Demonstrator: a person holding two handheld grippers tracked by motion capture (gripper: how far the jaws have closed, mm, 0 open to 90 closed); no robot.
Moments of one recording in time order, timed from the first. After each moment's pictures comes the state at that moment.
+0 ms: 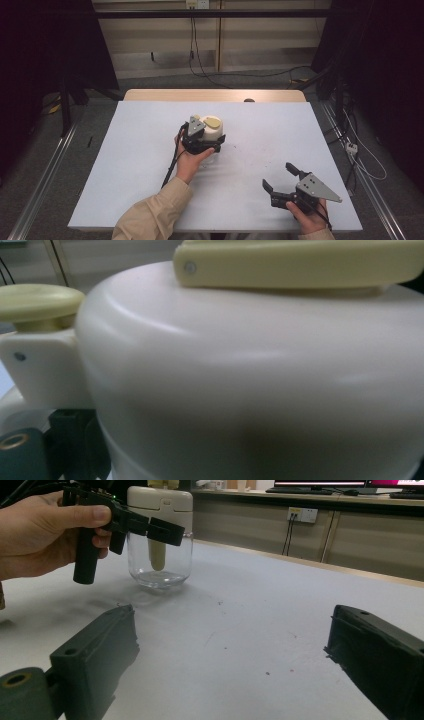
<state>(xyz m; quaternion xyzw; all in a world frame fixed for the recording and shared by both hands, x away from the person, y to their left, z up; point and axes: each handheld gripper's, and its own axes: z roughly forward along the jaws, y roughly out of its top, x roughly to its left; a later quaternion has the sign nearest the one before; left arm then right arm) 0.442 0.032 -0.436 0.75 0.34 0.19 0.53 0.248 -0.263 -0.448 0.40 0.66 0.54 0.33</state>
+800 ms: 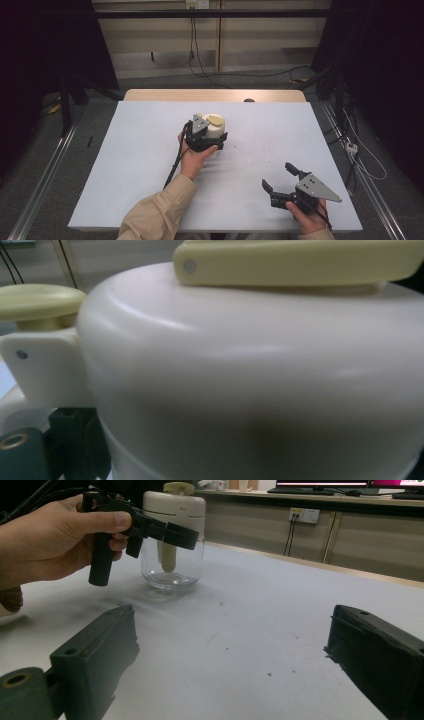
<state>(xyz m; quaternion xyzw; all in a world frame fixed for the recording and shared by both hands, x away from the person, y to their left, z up) 0.453 0.022 -0.441 0.75 0.35 0.21 0.53 0.249 -0.263 -0.448 0.40 0.66 0.54 0.33</state>
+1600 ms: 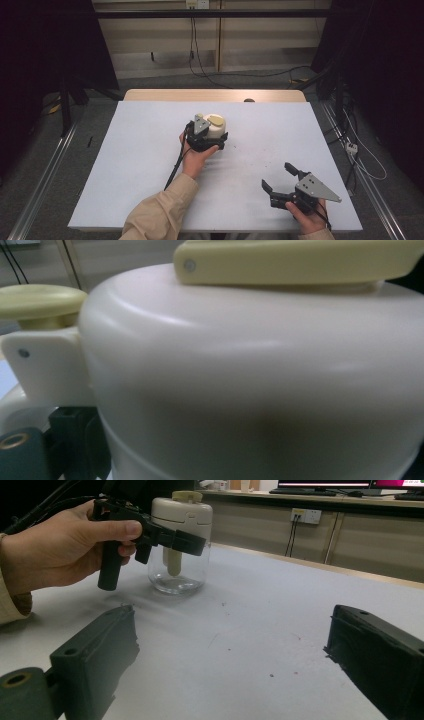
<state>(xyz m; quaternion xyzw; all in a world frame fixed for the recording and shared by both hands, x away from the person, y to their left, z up) 0.456 0.018 -0.449 0.75 0.34 0.21 0.53 0.249 -0.262 -0.448 0.40 0.66 0.54 0.33</state>
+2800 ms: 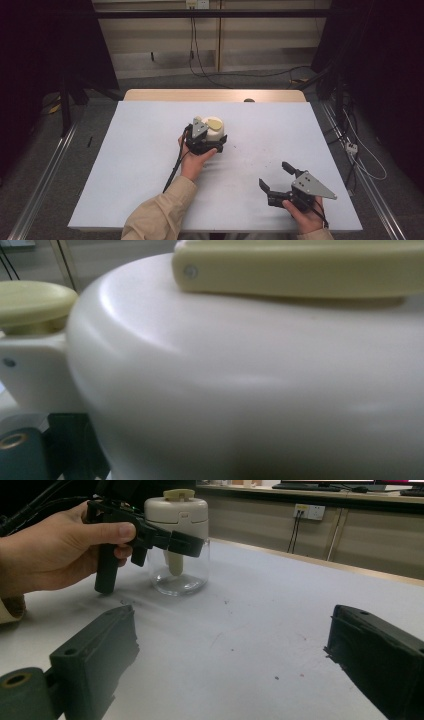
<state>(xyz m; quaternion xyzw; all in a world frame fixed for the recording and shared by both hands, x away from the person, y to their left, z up) 0.452 0.023 -0.457 0.75 0.34 0.21 0.54 0.255 -0.257 -0.449 0.40 0.67 0.54 0.33</state>
